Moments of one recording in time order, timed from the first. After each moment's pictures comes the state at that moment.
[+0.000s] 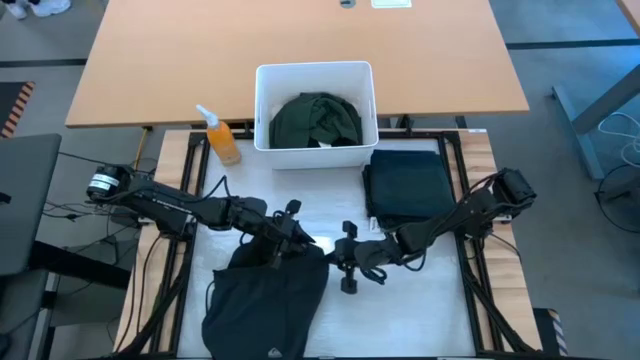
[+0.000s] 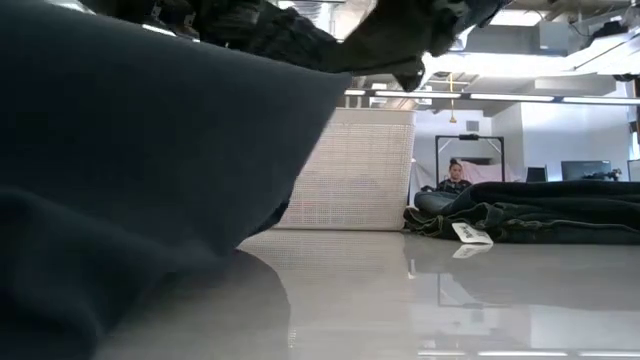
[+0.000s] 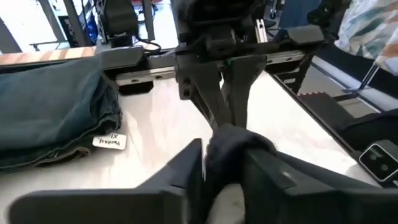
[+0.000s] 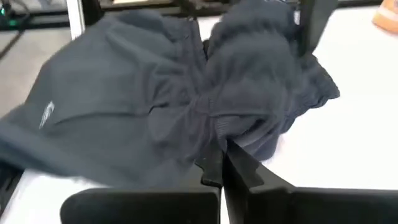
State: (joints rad) left arm -0.13 1.37 0.73 0.39 0.12 0.00; right arm 0.37 1.62 1.01 0.09 0.34 0.28
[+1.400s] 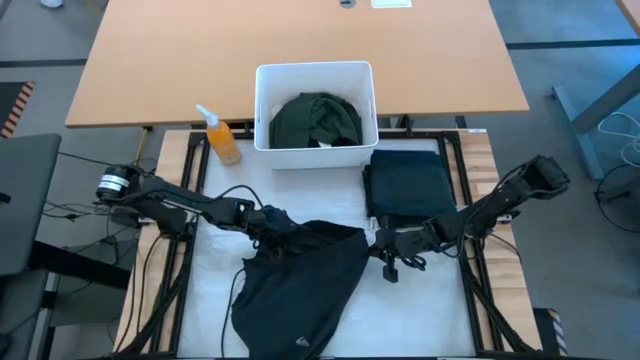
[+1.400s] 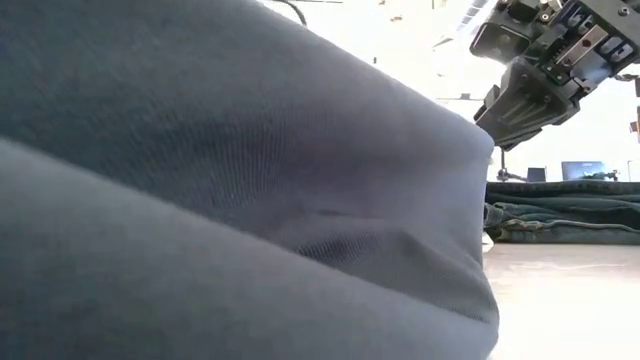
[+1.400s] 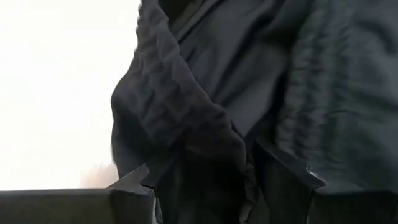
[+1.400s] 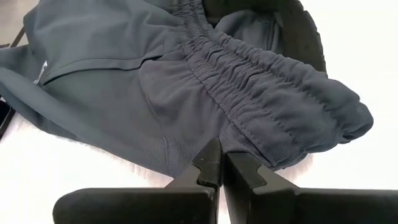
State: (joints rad) left arm -0.09 1.47 0.72 -0.21 0.01 -0.46; right arm 0.39 1.27 0.52 0.14 0.28 0.41
